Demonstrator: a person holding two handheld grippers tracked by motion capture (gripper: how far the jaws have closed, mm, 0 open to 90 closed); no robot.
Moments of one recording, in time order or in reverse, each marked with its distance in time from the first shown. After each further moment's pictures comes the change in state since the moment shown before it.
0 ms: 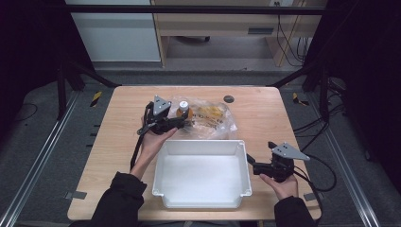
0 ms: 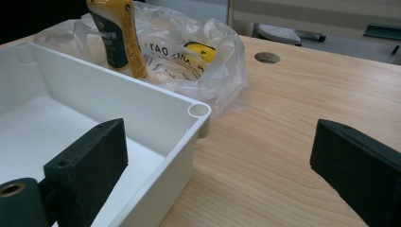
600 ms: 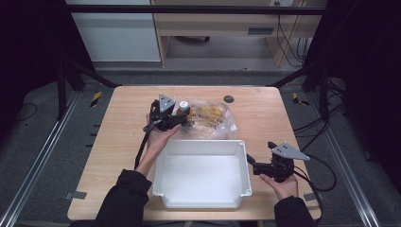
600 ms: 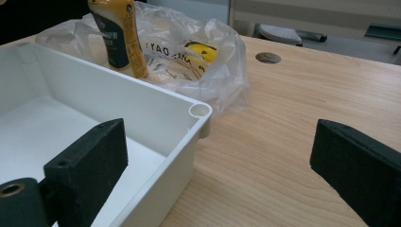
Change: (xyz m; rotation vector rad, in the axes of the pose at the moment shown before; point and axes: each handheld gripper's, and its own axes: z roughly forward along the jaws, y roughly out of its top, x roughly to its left) left arm -0.001 -0.002 0.021 0.007 0.044 -0.012; right arm 0.000 0.000 0.000 0.000 0.004 0.000
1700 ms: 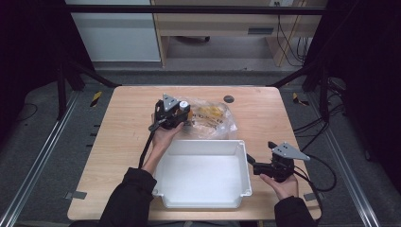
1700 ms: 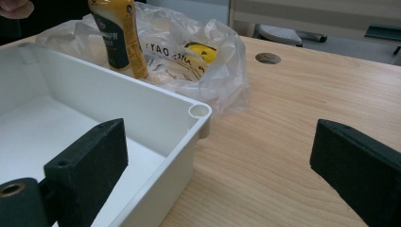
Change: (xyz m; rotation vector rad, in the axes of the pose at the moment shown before) left arm -0.002 -0.007 0.020 0.003 0.008 -0.028; right arm 0.000 0.000 0.000 -0.004 0.001 -0.001
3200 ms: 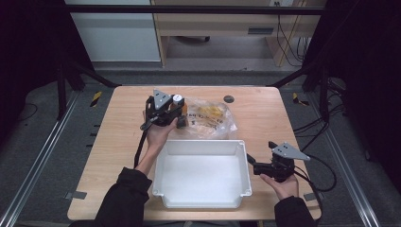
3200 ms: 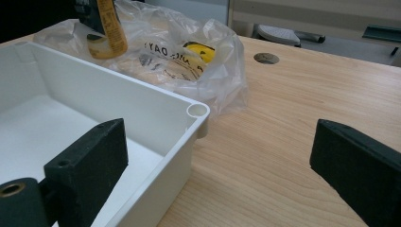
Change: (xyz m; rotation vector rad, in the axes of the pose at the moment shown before) left arm 0.002 0.027 -0.038 -0.095 0.044 0.003; right arm 0.000 0.000 -0.001 0.004 -0.006 -0.005
